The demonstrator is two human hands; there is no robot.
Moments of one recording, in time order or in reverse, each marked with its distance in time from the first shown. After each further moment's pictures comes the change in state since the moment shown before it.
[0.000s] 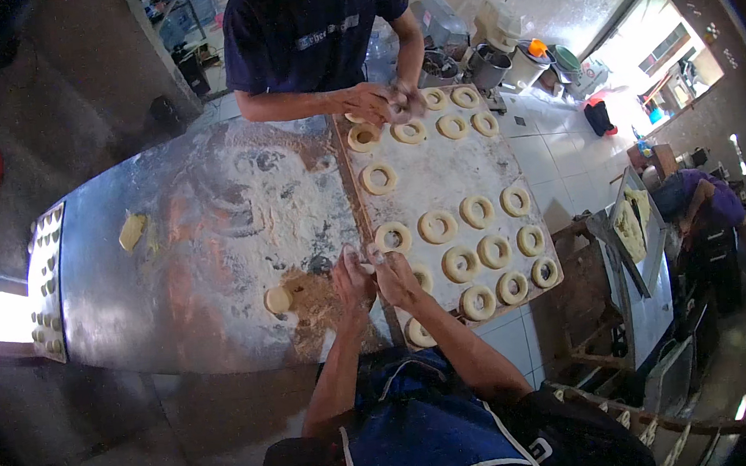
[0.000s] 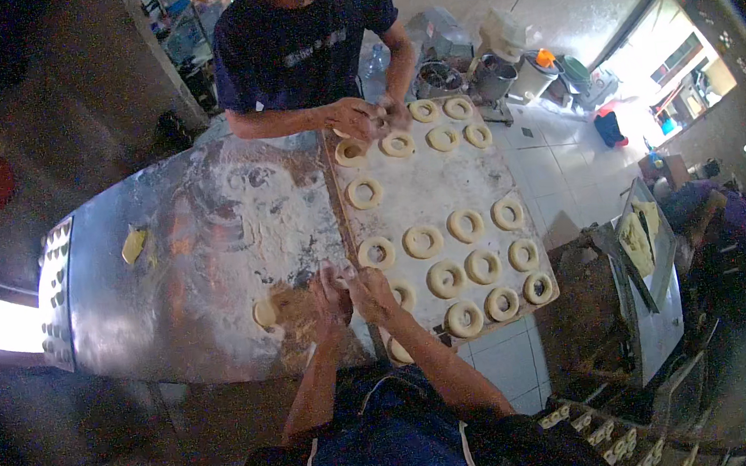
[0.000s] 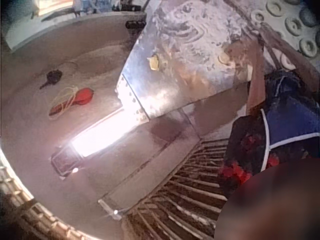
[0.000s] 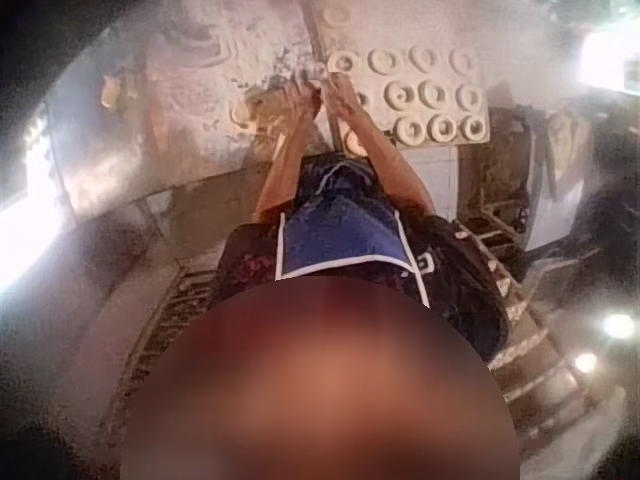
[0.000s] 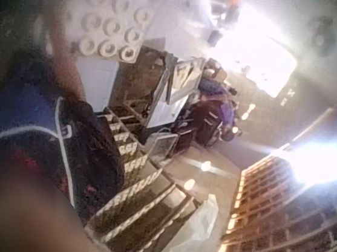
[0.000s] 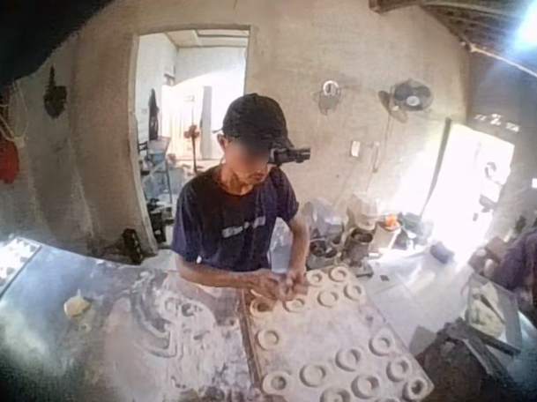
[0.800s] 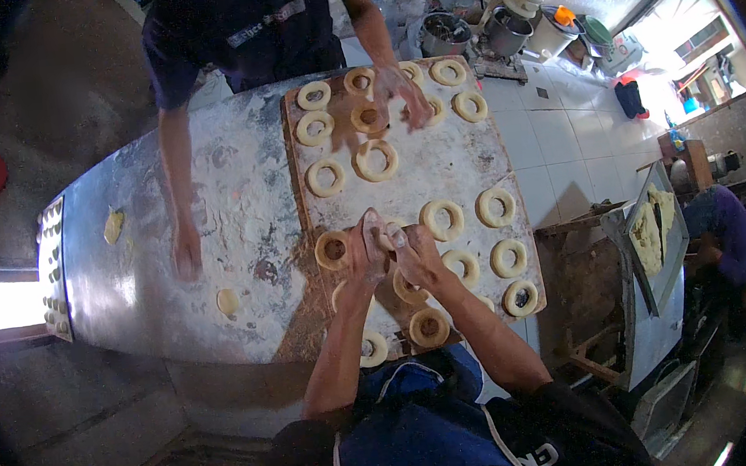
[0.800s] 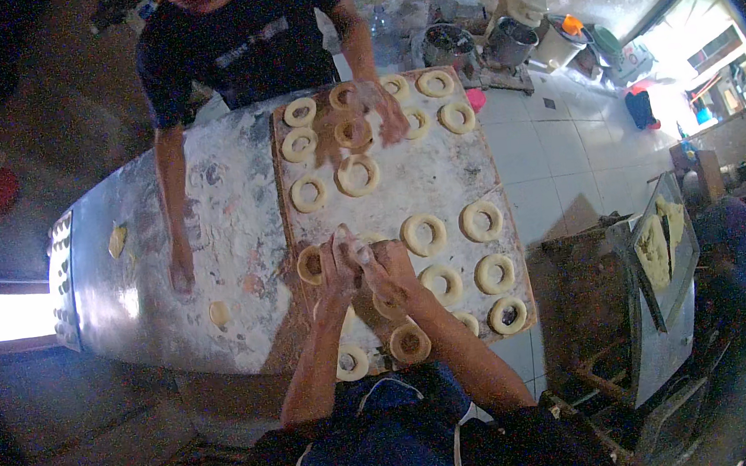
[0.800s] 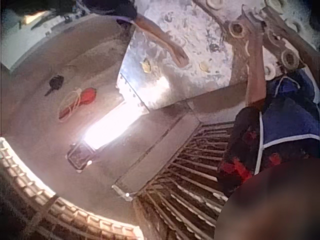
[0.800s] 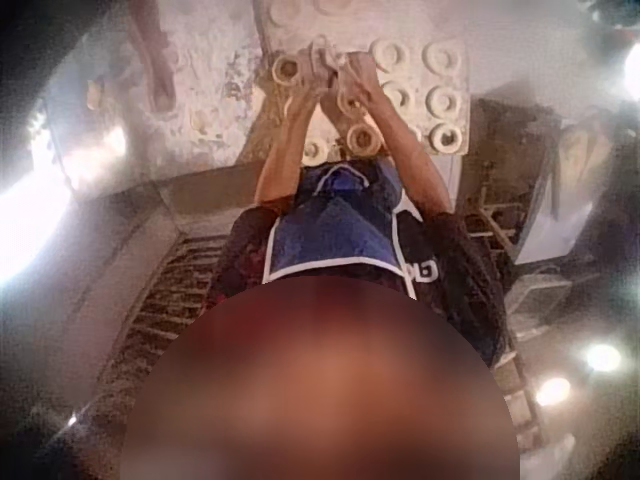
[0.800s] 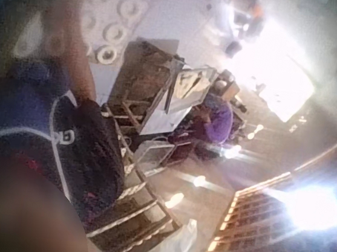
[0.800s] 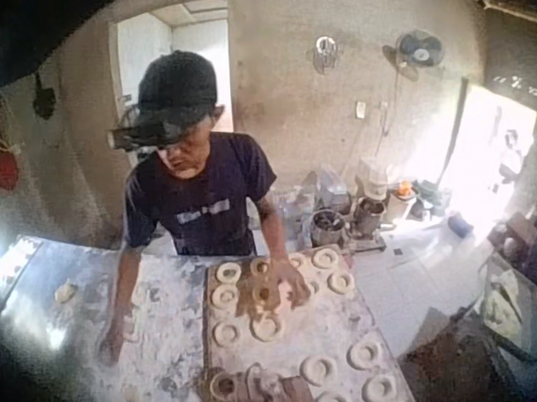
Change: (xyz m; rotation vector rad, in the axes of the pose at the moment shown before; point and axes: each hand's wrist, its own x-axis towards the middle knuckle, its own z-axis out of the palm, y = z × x) left_hand 0.026 -0.079 0.141 0.922 -0.210 0.127; right_hand 0.057 0.025 -0.176 -0.131 -0.110 -0.052
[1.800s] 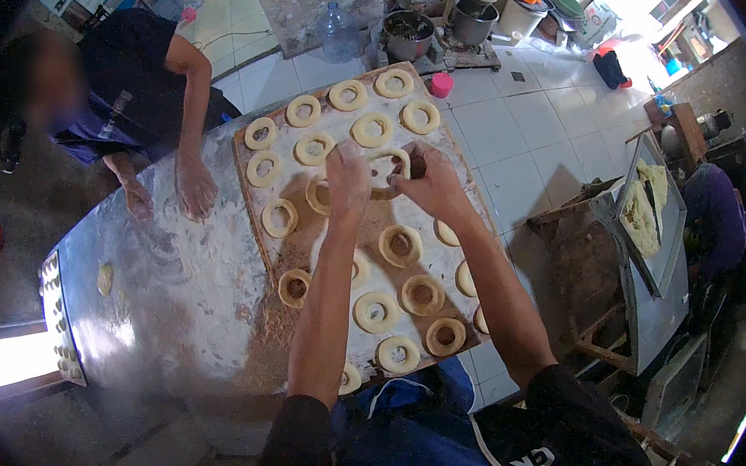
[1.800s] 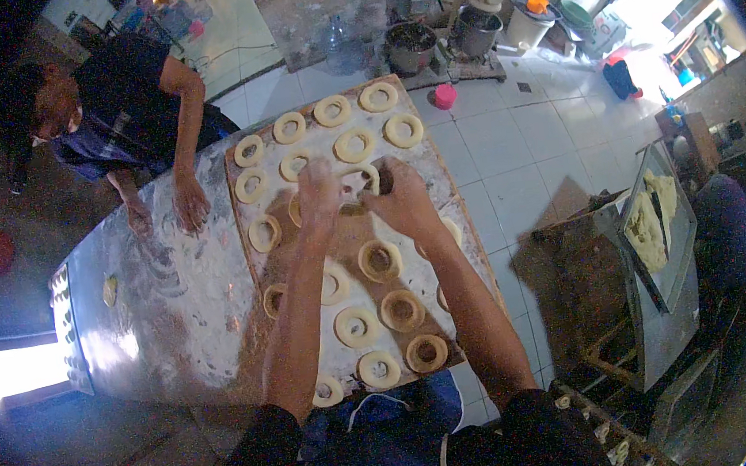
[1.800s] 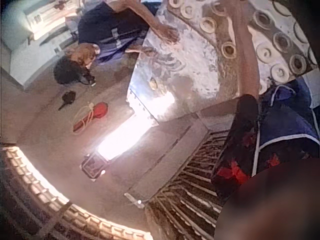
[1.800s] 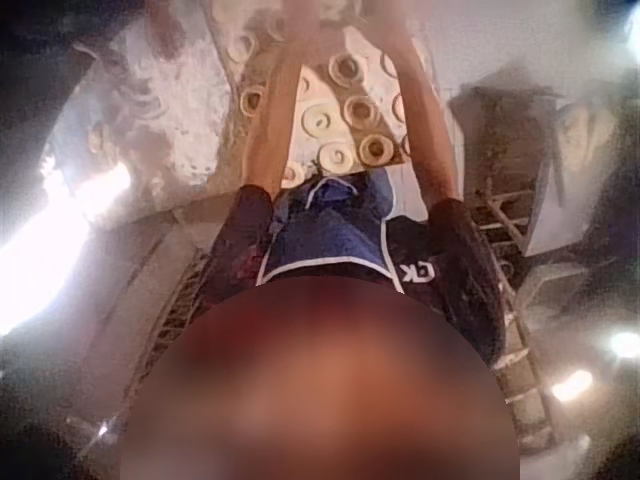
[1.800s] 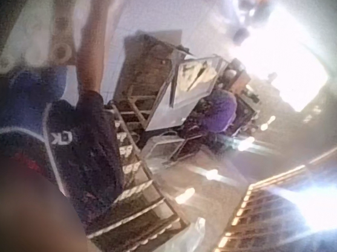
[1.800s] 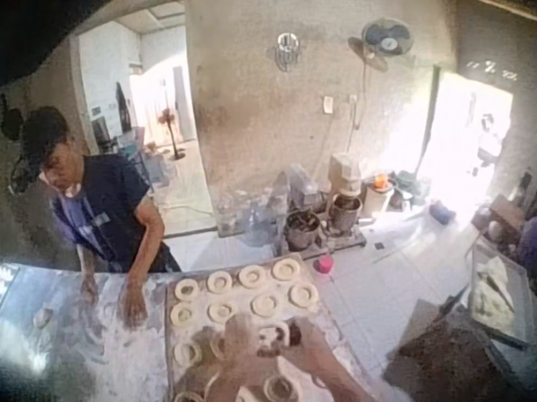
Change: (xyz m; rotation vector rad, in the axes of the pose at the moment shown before) left_hand 0.146 0.093 0.092 -0.157 0.065 0.110; right_hand 0.091 0.016 -0.146 -0.010 0.217 -0.069
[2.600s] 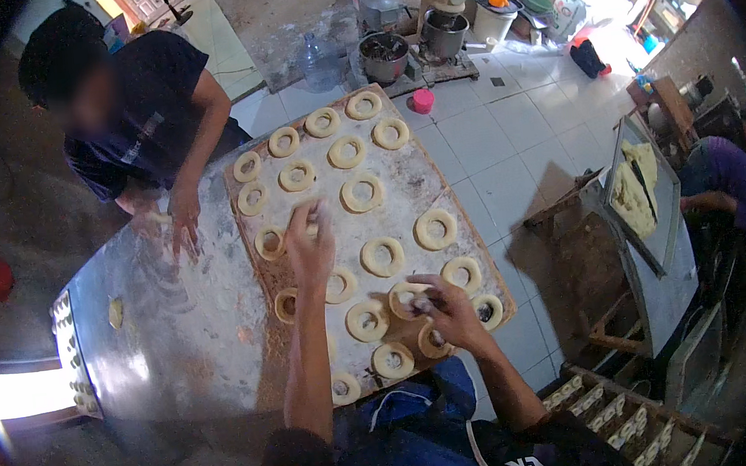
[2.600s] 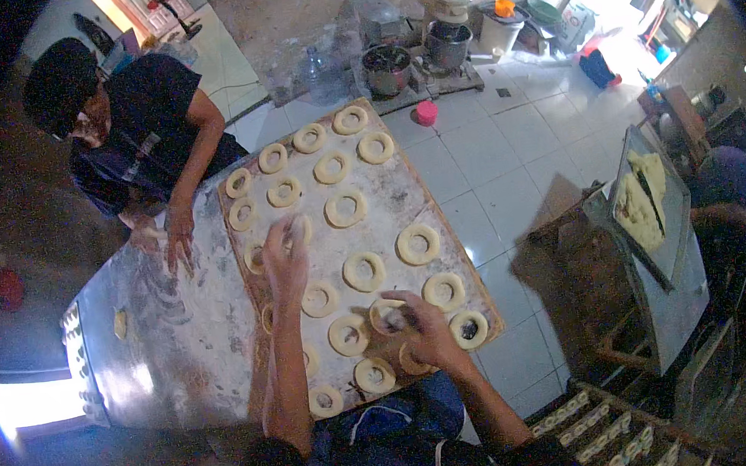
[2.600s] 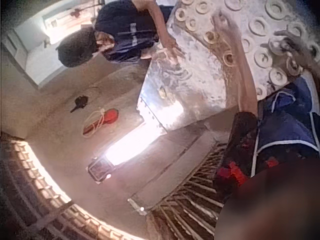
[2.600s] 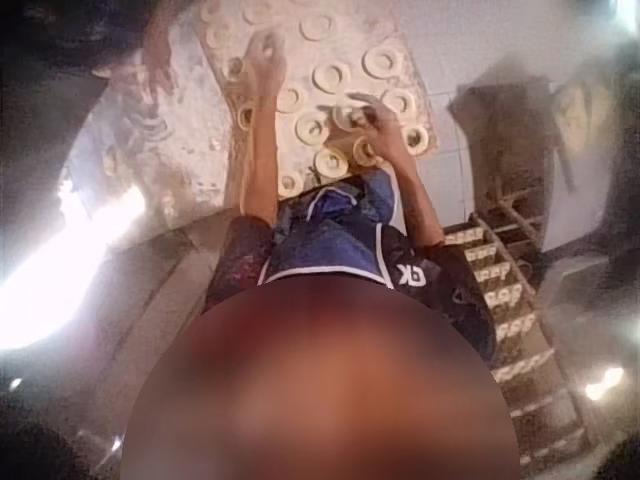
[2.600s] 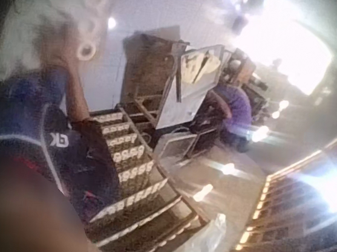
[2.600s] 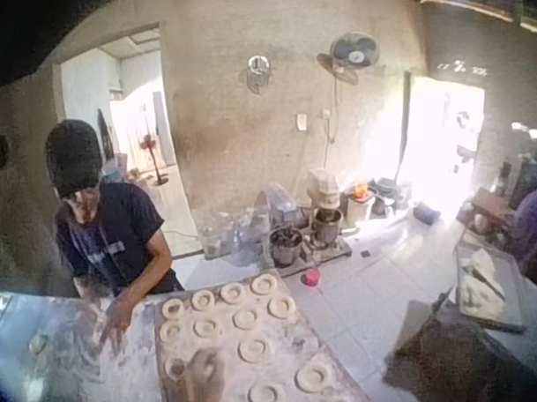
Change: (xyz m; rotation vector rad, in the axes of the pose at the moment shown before) left_hand -0.084 0.040 -0.043 0.391 0.077 0.377; right_hand -0.205 -0.005 -0.013 0.258 -0.102 0.168
